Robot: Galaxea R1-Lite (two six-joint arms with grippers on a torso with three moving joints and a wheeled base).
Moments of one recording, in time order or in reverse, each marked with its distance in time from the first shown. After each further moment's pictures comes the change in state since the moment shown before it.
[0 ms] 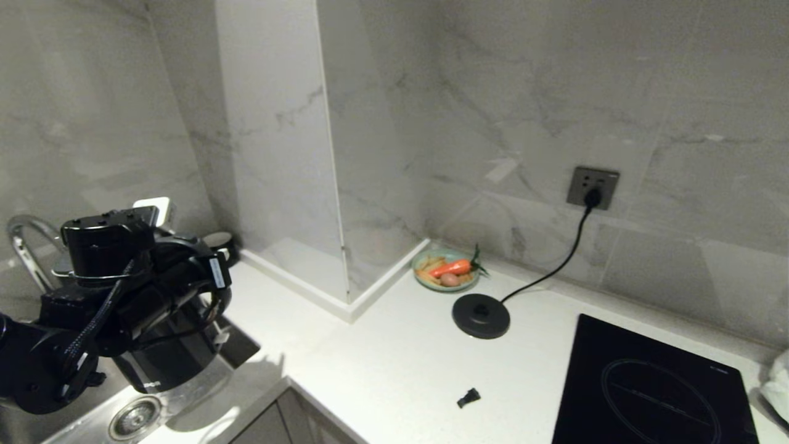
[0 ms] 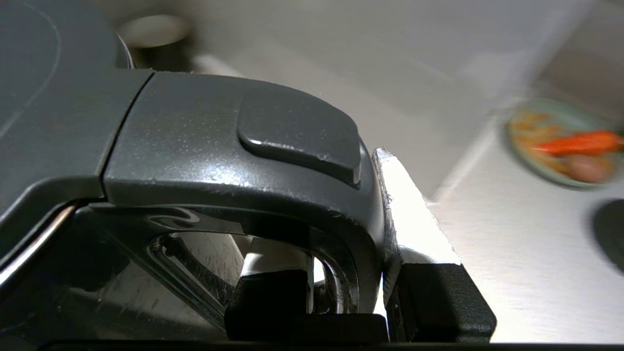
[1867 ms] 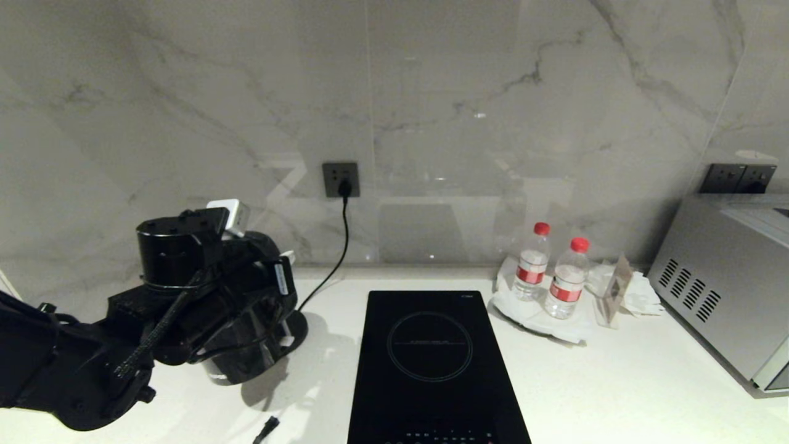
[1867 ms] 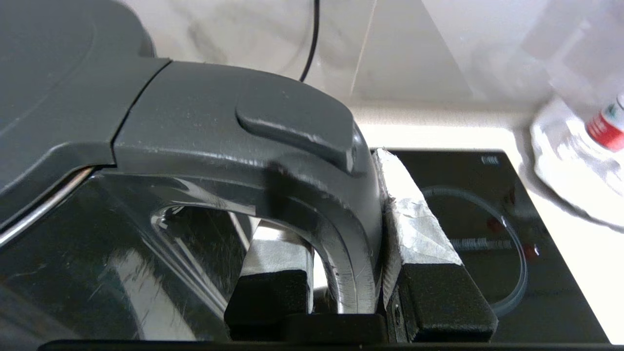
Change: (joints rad) left arm -0.259 0.040 -0.049 -0.005 0.050 -0.061; right arm 0.000 0.000 0.000 0.000 0.000 0.000
